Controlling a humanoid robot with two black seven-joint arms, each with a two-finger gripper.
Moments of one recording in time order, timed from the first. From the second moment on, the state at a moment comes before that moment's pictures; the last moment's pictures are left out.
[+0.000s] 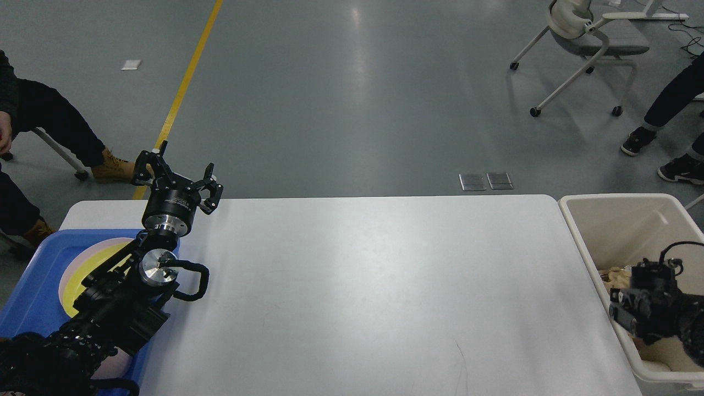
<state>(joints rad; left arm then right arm) -0.71 0.11 -0.92 -0.38 -0.10 -0.38 -0.42 0.85 -0.33 -0.94 0.32 -0.48 0.12 -0.41</state>
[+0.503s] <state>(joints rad) -0.71 0.11 -0.92 -0.38 -0.10 -0.38 -0.42 1.36 -0.56 -0.58 0.42 -0.45 0.21 -0.41</state>
